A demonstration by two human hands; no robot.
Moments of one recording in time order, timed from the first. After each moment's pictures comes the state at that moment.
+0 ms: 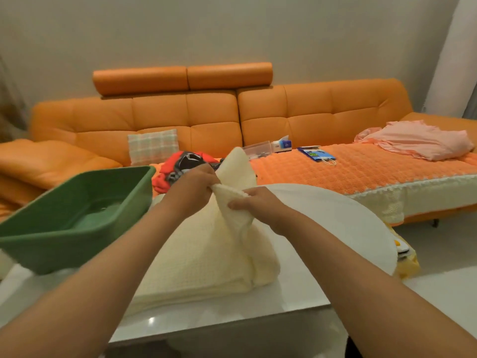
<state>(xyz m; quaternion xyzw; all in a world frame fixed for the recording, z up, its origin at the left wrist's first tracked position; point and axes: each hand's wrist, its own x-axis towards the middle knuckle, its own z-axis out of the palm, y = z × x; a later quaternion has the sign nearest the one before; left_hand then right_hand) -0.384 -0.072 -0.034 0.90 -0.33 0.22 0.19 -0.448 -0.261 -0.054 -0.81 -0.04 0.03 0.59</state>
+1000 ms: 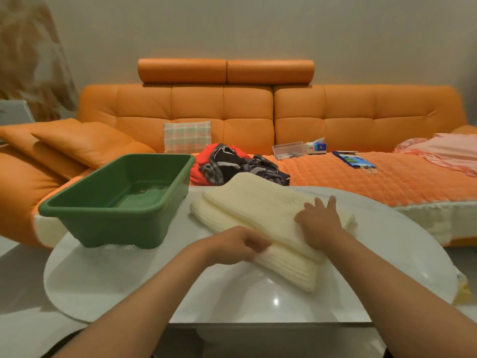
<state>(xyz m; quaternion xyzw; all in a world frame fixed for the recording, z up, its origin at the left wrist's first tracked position) -0.426 -0.038 -0.119 0.86 -0.24 -0.23 0.39 -0.409 -0.271 -0.113 -0.99 0.02 0.01 -0.13</state>
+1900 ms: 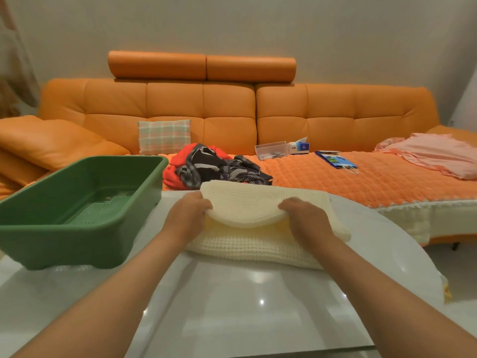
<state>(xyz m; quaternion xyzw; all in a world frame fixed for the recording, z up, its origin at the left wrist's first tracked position) -0.323 -0.018 -0.131 0.93 -0.22 0.23 0.17 -0.385 -0.301 -0.120 -0.98 -0.04 -0.19 0.08</state>
